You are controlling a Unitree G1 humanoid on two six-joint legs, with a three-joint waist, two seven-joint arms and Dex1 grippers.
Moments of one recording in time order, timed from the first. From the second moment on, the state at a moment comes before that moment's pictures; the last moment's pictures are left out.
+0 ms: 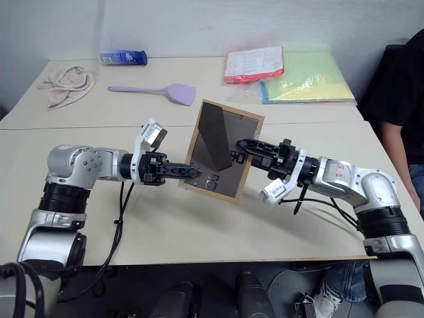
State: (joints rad) left arm -0.86 0.56 -0.05 0.25 -0.73 1.33 -1.16; right arm -0.68 -0.78 0.14 0.31 -0.94 -1.12 -0.12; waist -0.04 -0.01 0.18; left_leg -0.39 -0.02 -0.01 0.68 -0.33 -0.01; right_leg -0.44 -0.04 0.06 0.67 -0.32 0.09
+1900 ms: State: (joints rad) left arm -0.57 0.91 0.13 -0.03 -0.69 0.81 -1.18; right arm -0.24 -0.92 -0.18 -0.24 0.80 0.71 1.04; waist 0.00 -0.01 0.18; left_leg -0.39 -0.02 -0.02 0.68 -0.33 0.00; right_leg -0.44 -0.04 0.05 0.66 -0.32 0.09
